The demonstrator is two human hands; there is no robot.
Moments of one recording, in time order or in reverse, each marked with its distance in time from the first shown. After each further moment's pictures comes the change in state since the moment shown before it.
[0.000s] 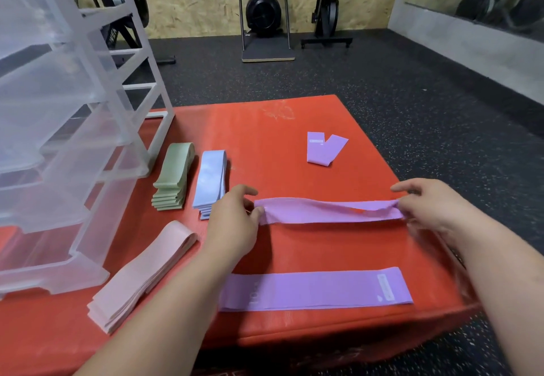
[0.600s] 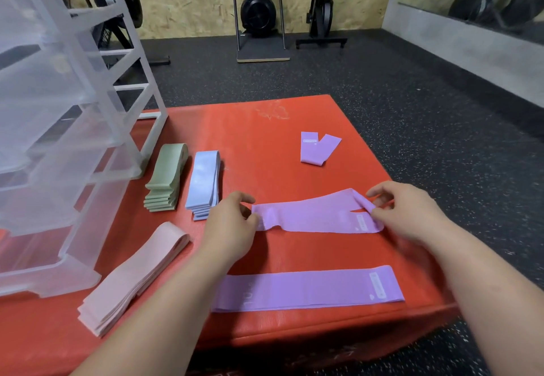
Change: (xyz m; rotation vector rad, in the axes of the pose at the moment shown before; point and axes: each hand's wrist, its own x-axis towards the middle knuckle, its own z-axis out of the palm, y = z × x) left_hand -0.004 0.004 0.003 -0.008 -0.089 -0.066; right_hand -0.011 -0.003 0.016 -0.368 -0.010 -0.259
